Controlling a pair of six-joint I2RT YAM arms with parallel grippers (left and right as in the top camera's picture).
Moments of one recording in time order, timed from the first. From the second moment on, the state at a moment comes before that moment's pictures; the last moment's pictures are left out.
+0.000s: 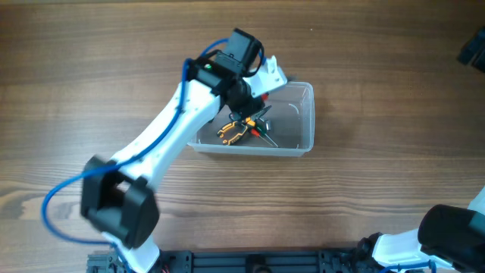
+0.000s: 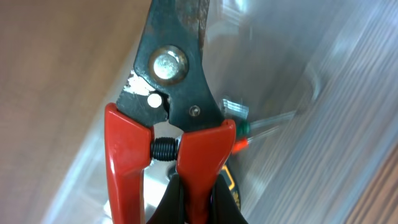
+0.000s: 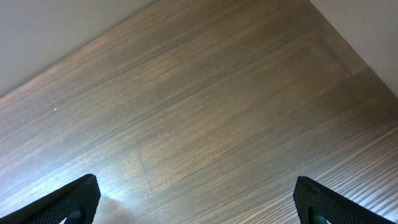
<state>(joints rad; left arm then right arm) -0.56 1.85 1.60 -0.92 0.14 0.56 -0.50 1.66 1.91 -1.16 -0.07 0.08</state>
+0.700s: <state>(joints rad) -0.56 2.05 1.60 -0.94 0.00 0.68 -0.50 1.66 1.91 -1.16 -0.07 0.08</state>
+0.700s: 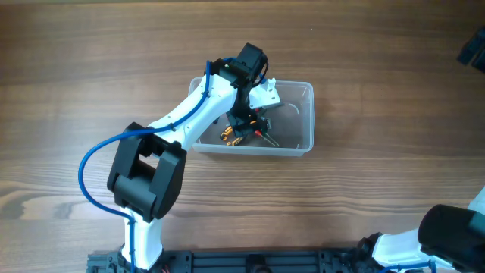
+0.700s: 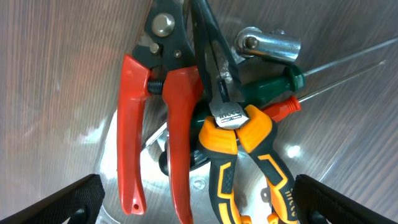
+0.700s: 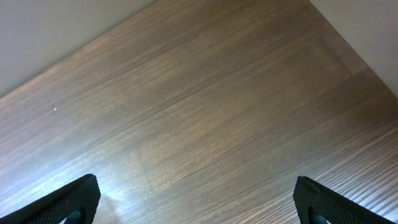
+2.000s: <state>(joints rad) -0.02 1.44 1.65 -1.03 -0.20 -0.35 -0.50 1.66 1.91 -1.16 -0.07 0.08</state>
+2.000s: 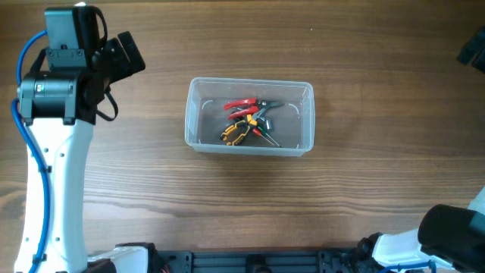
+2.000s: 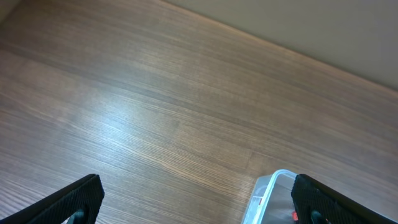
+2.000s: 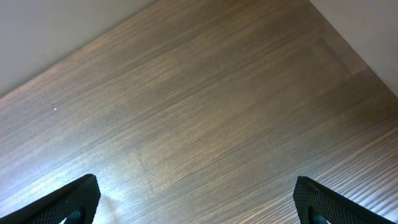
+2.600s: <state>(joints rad) -0.02 0.54 1.41 -0.98 -0.26 -0.36 -0.50 1.66 1.91 -1.16 -0.07 0.08</state>
